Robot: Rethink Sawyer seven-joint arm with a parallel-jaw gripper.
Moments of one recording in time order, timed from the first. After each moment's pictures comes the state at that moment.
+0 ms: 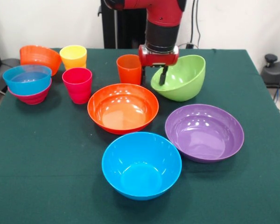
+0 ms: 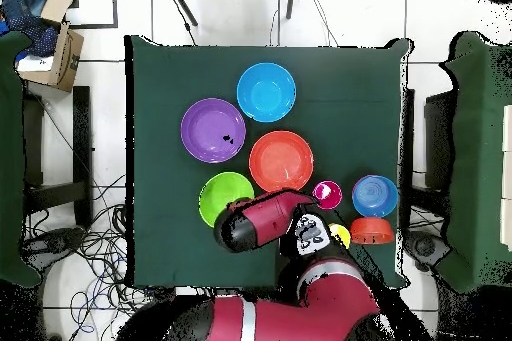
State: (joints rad) arm -0.25 -0.51 0.08 1.84 -0.63 0.23 2.00
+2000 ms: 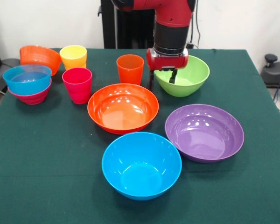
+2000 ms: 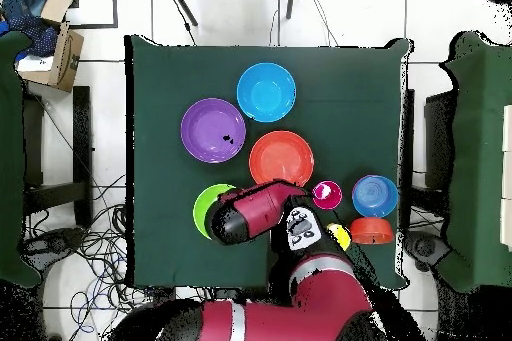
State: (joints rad) arm -0.23 -0.52 0.11 1.81 -0.63 0.23 2.00
